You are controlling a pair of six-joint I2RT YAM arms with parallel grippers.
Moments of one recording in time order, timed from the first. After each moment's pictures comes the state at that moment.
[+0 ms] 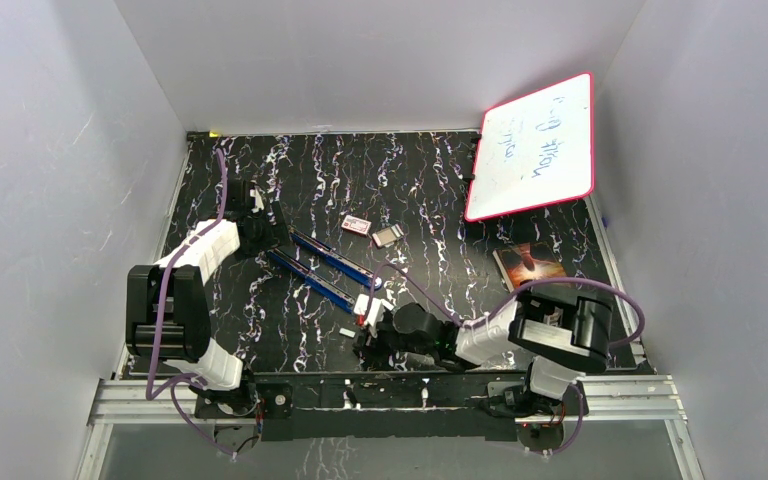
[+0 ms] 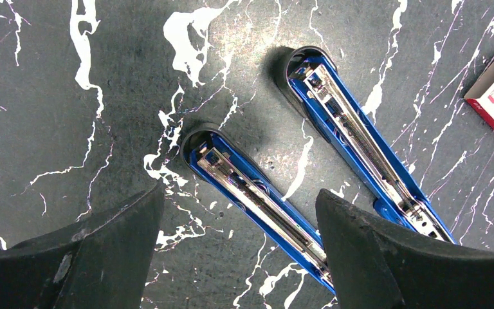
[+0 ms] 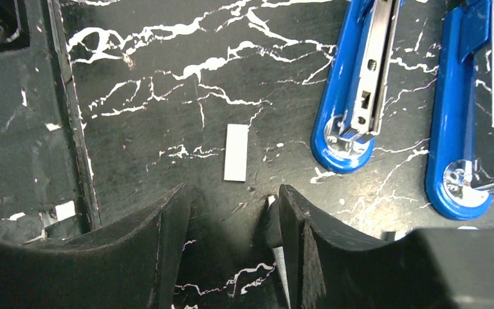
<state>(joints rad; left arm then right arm) -0.04 1.55 0.96 -0.45 0.02 -0.32 1.28 1.64 0.45 0.80 -0.01 -0.05</state>
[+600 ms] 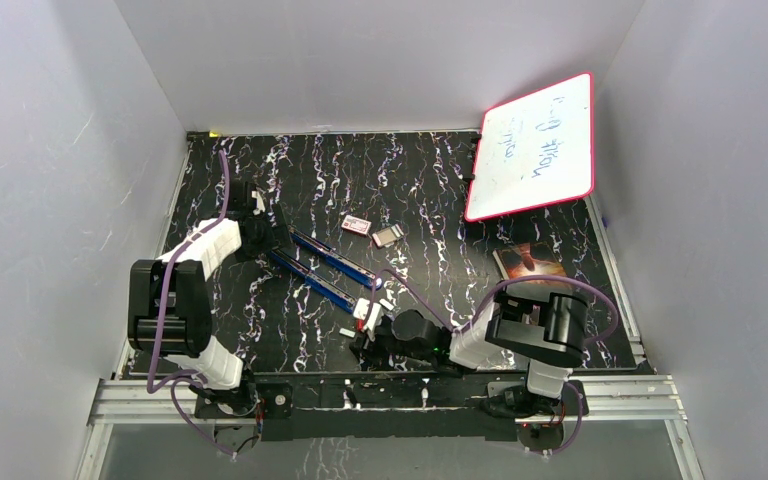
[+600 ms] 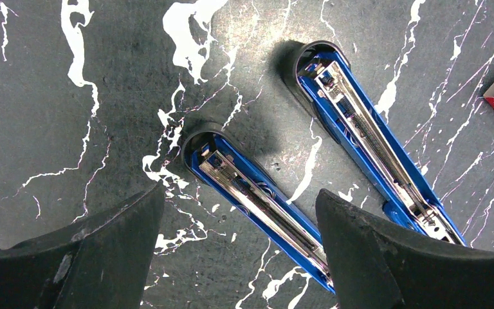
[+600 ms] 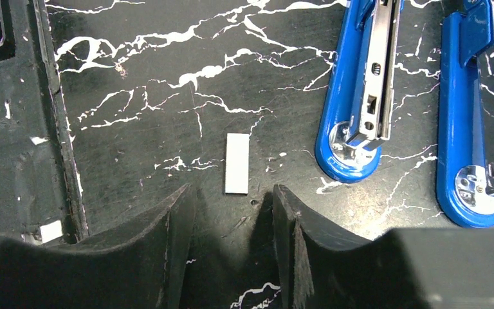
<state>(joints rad) -0.04 1.58 0.96 -0.45 0.02 -0.32 1.30 1.75 0.43 0.97 0.06 -0.05</state>
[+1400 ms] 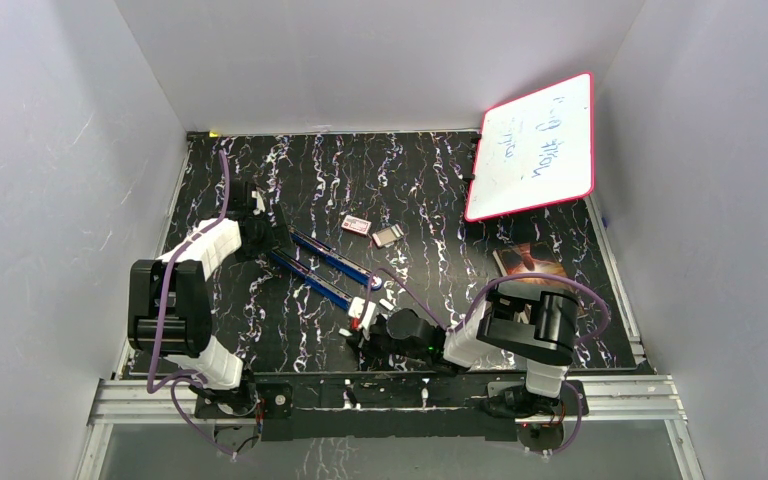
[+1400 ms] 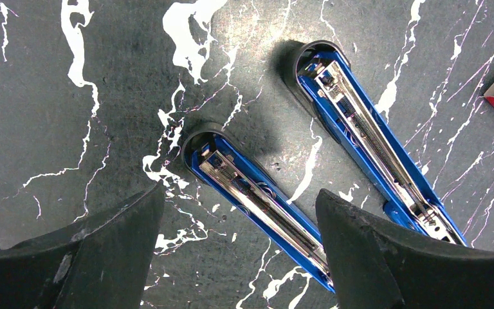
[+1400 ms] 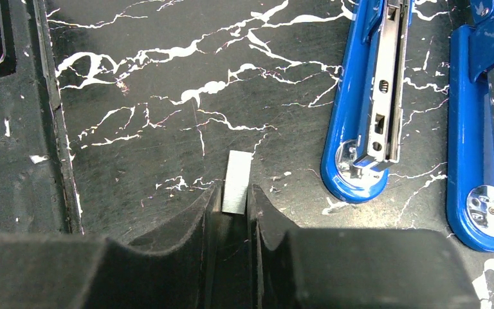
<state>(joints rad) -0.04 1.58 0.96 -0.45 0.02 -0.32 1.30 1.80 0.47 1.00 0.05 -0.05</state>
